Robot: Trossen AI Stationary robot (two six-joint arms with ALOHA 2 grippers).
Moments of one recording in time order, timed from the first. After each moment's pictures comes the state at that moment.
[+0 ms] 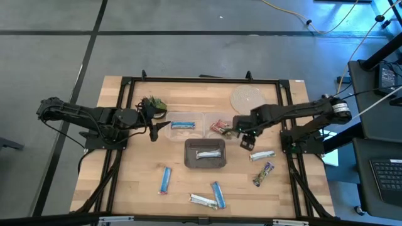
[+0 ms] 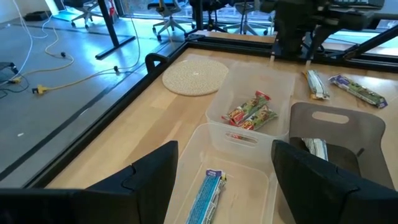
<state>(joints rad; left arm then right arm) -0.14 0.73 0.59 -0.25 -0.50 -0.19 0.06 1.45 1.14 -1.18 0.02 0.50</state>
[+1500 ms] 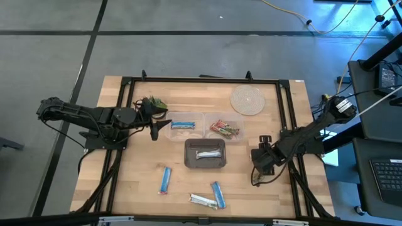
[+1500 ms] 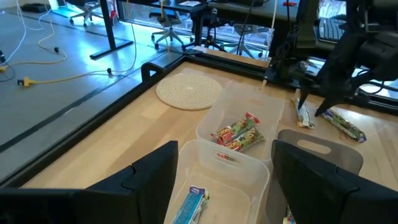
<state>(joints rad) -0.14 0.73 0.59 -0.17 -0.50 -0.28 0.60 1.35 0.64 -0.80 0.18 0.57</state>
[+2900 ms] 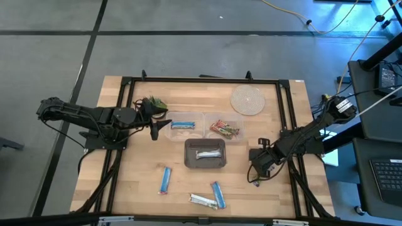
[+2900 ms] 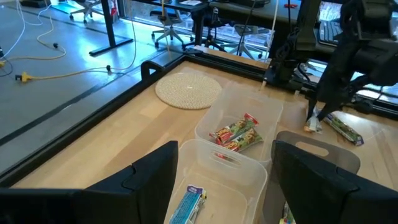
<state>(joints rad) -0.14 0.73 0.59 -0.18 -0.50 -0.30 0.58 1.36 0.59 -0.62 0.12 0.68</state>
